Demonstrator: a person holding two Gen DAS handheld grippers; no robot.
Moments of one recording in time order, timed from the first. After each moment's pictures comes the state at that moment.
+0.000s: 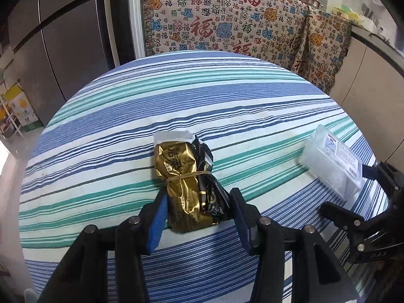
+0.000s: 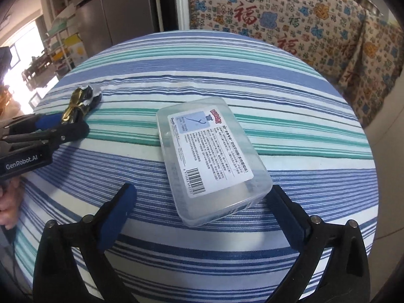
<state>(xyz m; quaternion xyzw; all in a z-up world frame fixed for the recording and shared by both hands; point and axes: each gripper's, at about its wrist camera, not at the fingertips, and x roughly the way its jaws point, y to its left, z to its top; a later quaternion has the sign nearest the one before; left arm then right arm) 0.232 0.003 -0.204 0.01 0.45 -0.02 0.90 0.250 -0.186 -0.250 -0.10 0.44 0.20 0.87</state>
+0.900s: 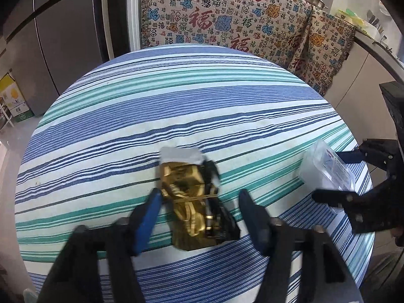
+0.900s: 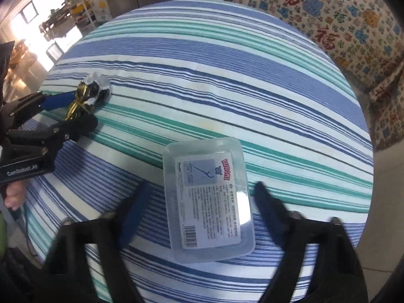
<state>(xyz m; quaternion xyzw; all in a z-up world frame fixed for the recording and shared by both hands) 0.257 0.015 -0.193 -0.04 0.49 -0.05 0.87 0.301 -0.151 -0.231 -0.19 0.54 0.25 0.78</state>
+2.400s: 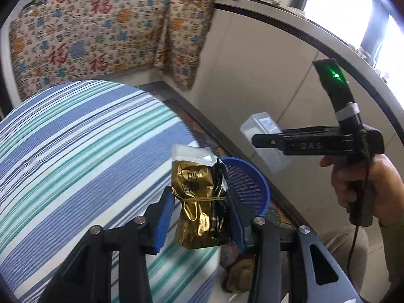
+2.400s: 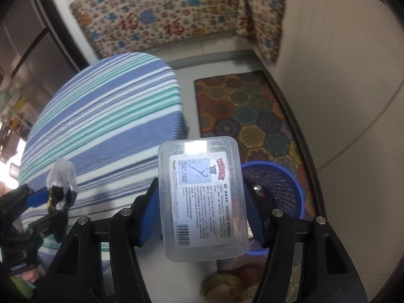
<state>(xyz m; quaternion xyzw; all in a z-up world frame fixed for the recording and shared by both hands) 0.184 -0.275 -0.140 0.03 0.44 -0.33 0.84 0.211 -0.487 -0.179 0.06 0.50 0.02 0.86</state>
